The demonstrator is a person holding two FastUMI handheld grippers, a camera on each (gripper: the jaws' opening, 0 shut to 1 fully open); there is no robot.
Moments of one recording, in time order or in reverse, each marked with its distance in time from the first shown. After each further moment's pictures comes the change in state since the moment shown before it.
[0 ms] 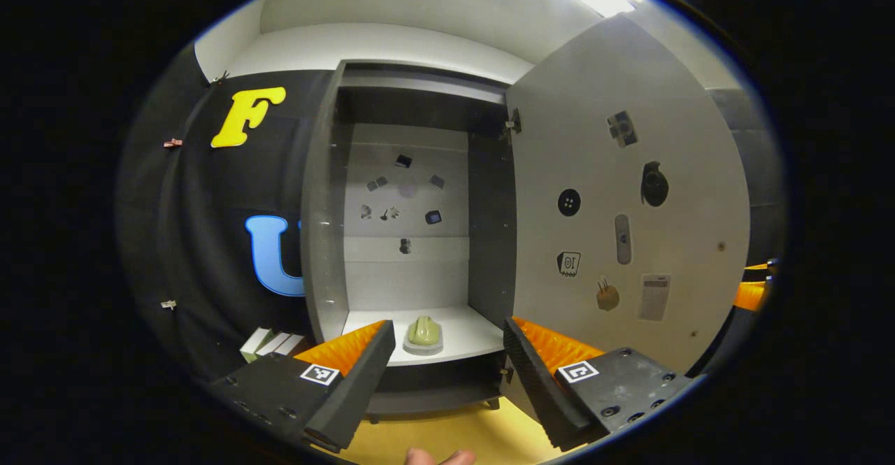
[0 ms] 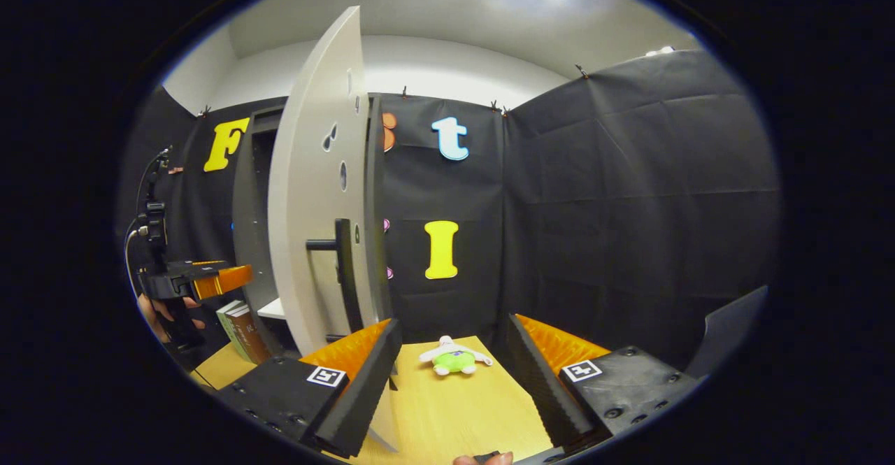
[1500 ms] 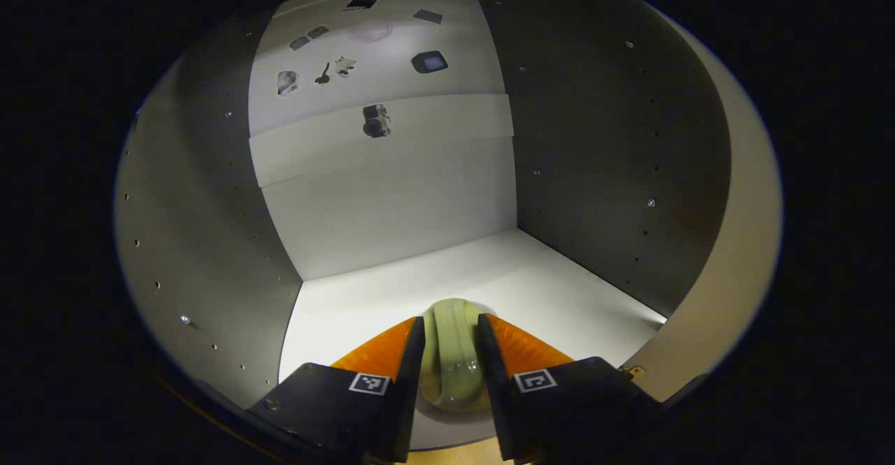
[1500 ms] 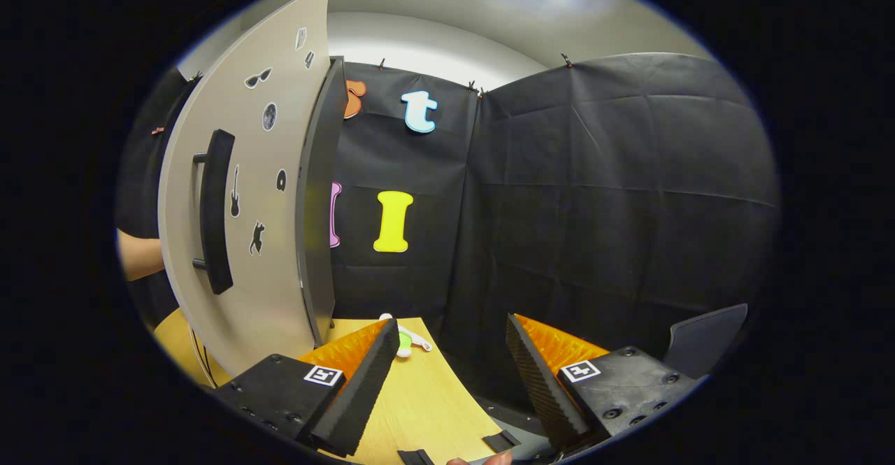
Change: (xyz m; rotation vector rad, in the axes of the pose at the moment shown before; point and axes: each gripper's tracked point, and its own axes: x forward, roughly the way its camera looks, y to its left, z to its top) left arm 0.274 0.062 -0.149 0.153 0.442 -0.022; right arm 0.005 -0.068 -0.026 -0.116 0.087 -0.102
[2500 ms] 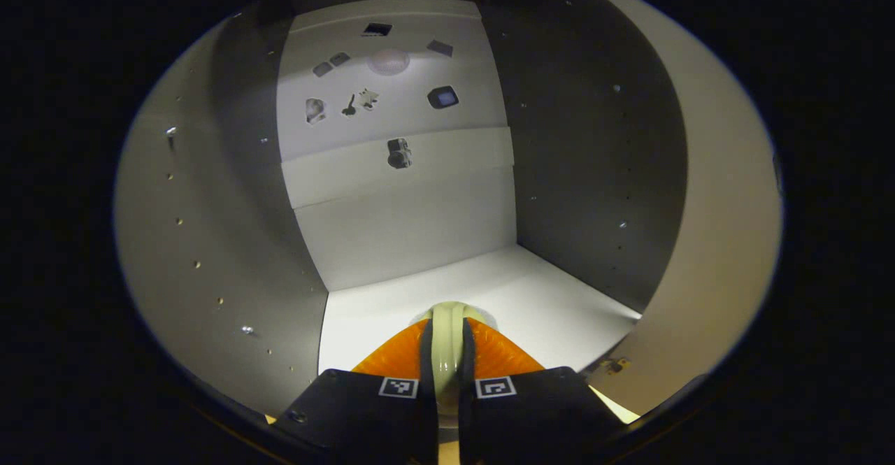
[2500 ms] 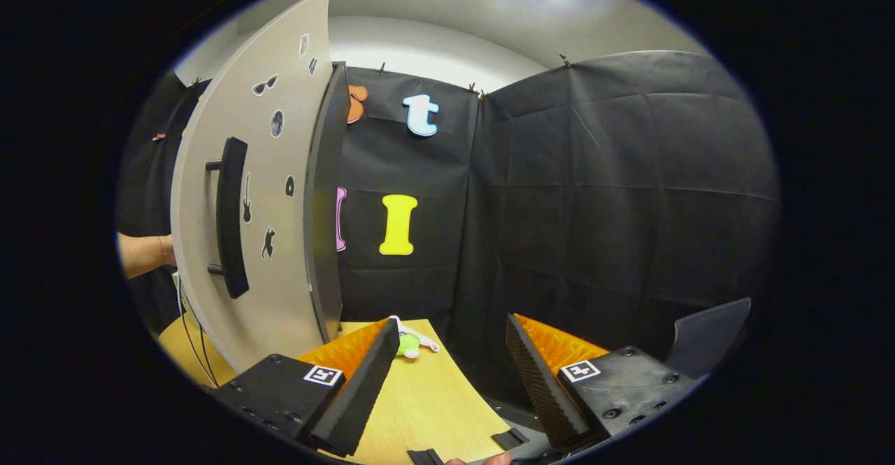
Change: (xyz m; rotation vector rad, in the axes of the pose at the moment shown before) left arm -0.079 0.022 0.016 -0.057 -0.097 -0.011; right arm -0.010 0.015 0.004 0.027 -0.018 0.024
